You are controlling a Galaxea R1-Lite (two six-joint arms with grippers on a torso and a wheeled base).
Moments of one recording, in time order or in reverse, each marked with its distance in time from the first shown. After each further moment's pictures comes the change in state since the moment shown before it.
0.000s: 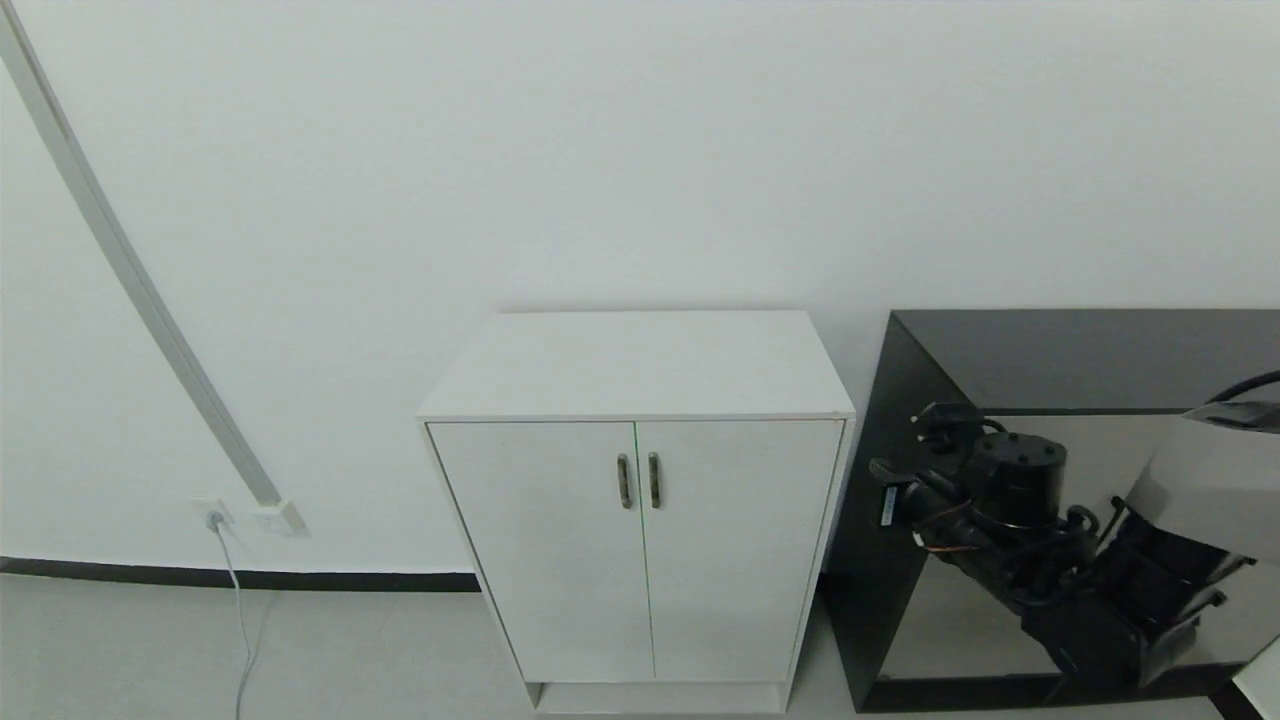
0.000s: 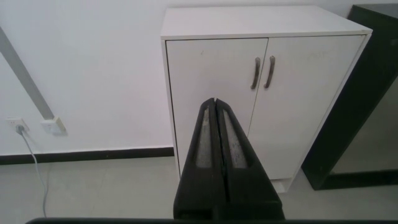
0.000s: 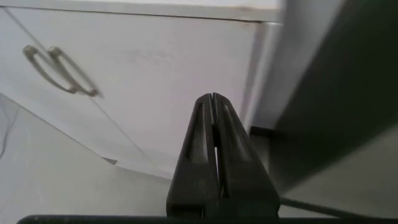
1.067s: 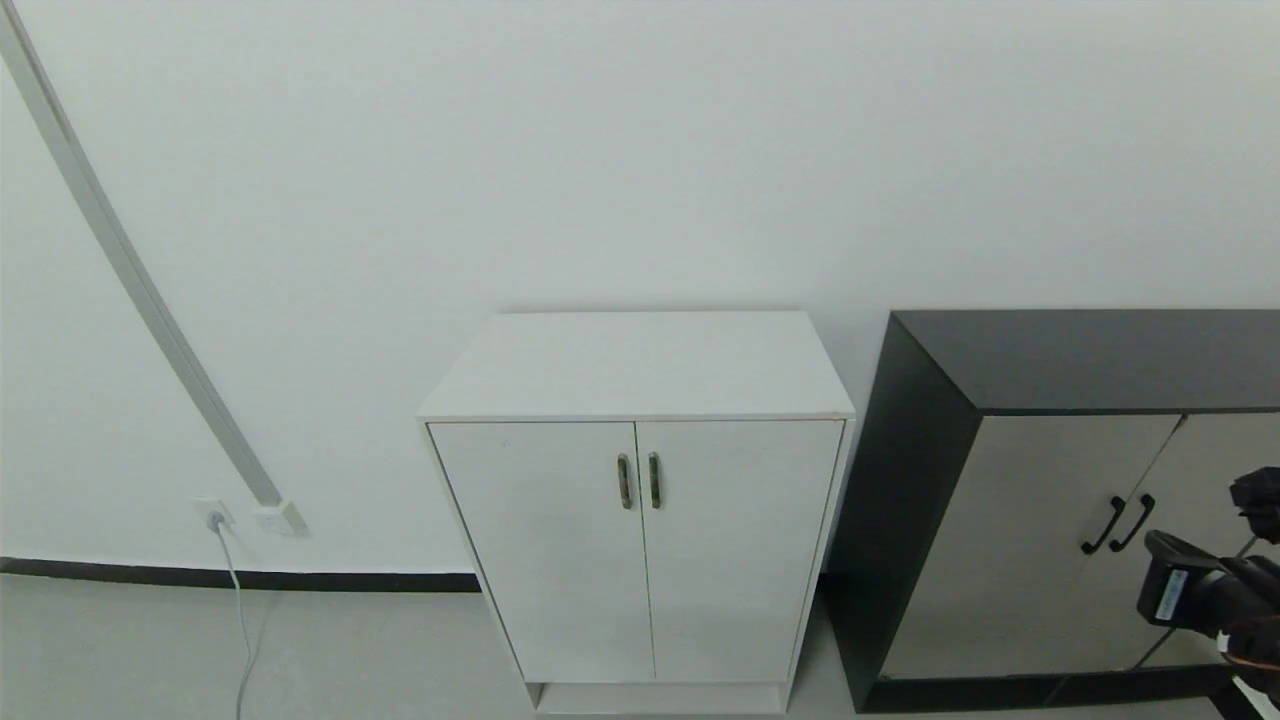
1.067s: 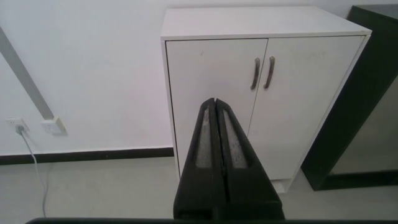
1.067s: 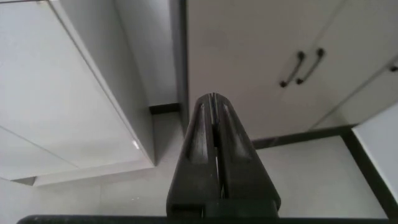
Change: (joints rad) left arm 0.000 0.000 -0.001 0.000 0.000 -0.002; right arm -0.330 -0.514 0.597 -0.039 -0.106 -0.082
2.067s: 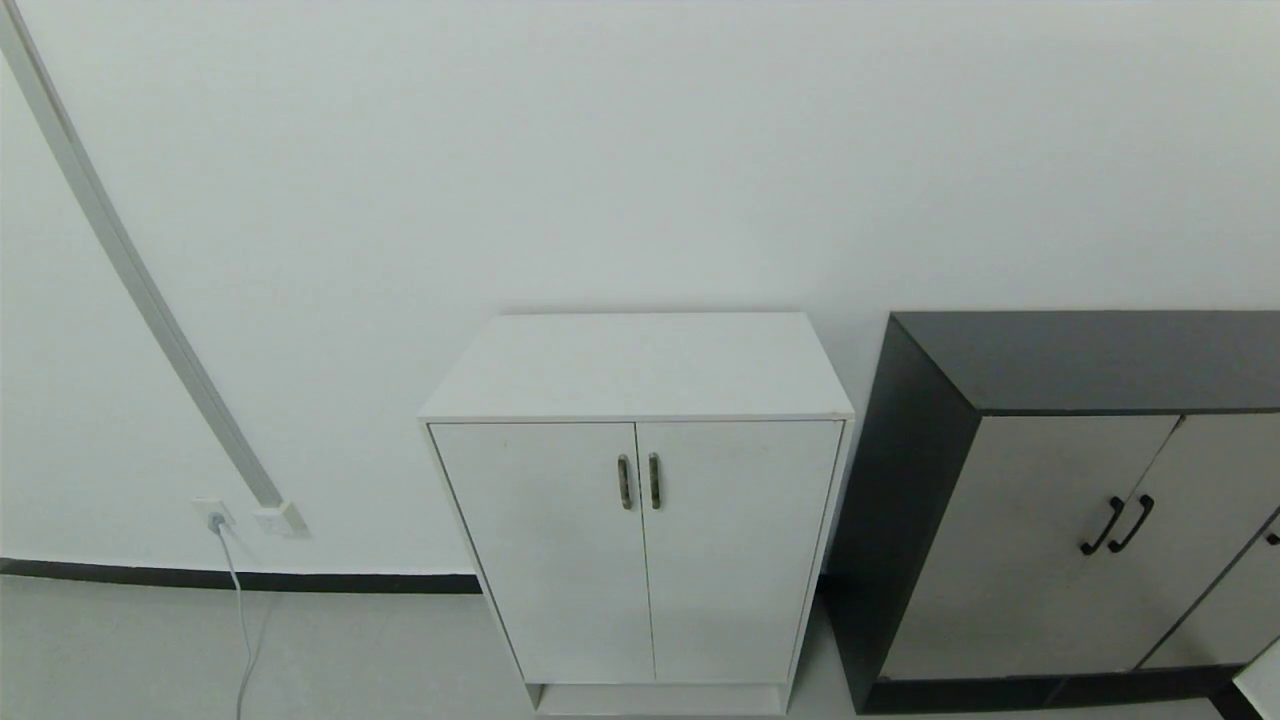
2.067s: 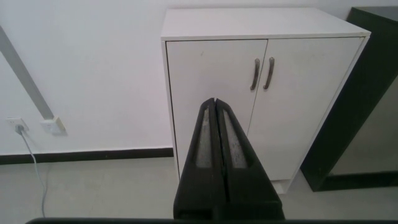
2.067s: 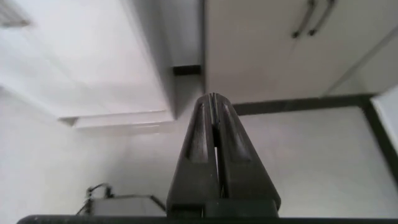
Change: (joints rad) left arm 0.000 0.000 0.000 0.000 0.001 -0.004; right arm -0.036 -1.018 0.011 1.124 0.239 -0.007
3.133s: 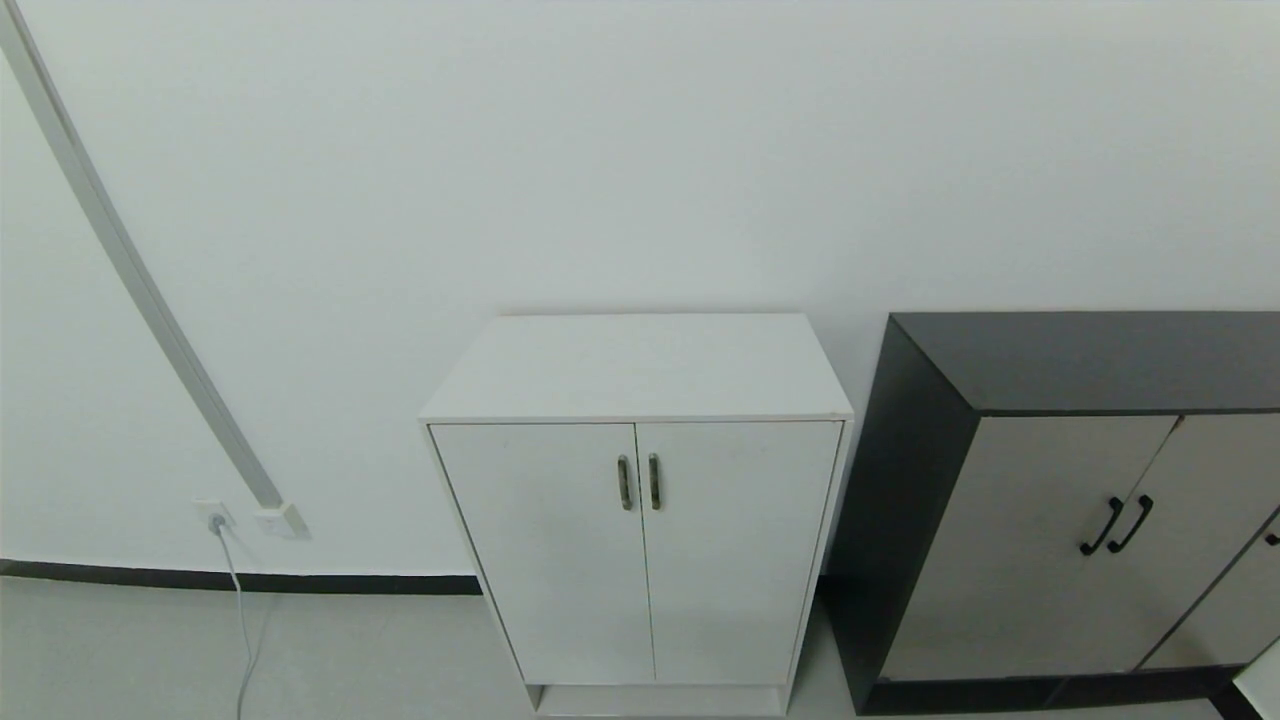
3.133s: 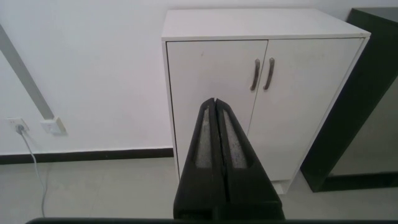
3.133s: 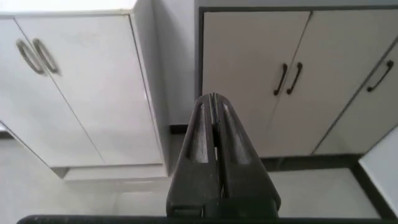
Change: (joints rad) left arm 0.000 0.000 0.000 0.000 0.000 -0.001; right arm -0.092 -0.499 0.000 0.243 0.072 -0.053
